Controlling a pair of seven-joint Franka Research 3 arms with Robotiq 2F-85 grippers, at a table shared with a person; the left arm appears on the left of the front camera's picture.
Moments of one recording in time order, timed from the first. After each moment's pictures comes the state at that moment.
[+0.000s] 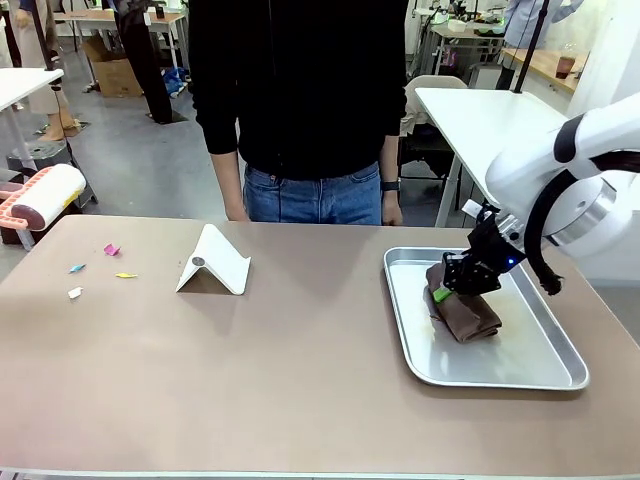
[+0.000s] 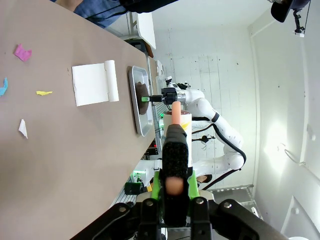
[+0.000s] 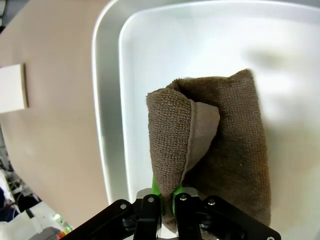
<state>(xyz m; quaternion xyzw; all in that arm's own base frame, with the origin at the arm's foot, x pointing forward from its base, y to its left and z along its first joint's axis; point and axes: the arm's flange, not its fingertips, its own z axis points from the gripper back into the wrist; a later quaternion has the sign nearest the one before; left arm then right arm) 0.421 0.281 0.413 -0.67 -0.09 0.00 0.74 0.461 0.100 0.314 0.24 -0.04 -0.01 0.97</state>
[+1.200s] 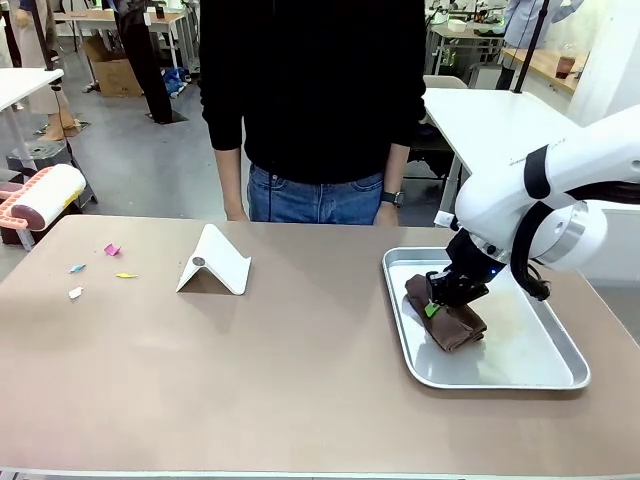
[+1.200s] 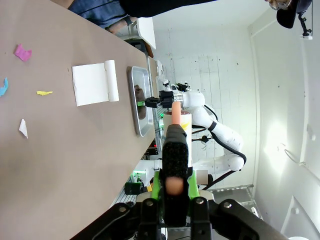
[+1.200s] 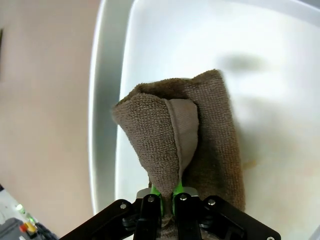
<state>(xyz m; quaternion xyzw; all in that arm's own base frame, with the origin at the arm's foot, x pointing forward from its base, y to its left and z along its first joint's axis) 0.421 0.281 0.413 -0.67 -0.09 0.00 0.74 0.451 0.130 0.305 0.16 -0.04 0.07 0.98</state>
